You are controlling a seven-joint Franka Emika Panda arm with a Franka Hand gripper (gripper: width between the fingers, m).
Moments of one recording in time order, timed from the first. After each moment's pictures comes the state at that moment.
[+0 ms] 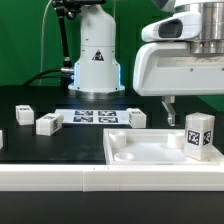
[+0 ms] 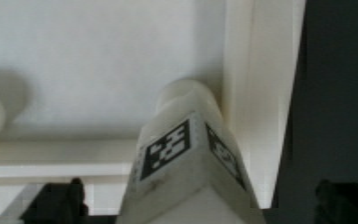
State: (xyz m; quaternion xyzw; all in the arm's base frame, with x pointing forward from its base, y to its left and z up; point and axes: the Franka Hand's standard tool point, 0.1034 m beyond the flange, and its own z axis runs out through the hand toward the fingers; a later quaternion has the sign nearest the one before) arm 0.614 0.121 0.081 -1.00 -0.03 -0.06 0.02
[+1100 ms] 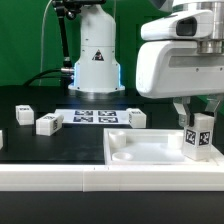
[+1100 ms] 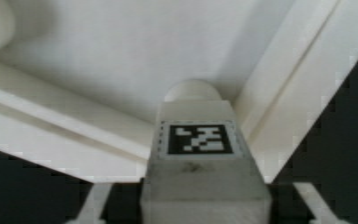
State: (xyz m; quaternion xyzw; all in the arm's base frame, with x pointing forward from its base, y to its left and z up) arm 0.616 0.116 0.081 -0.98 -0.21 -0.06 0.00
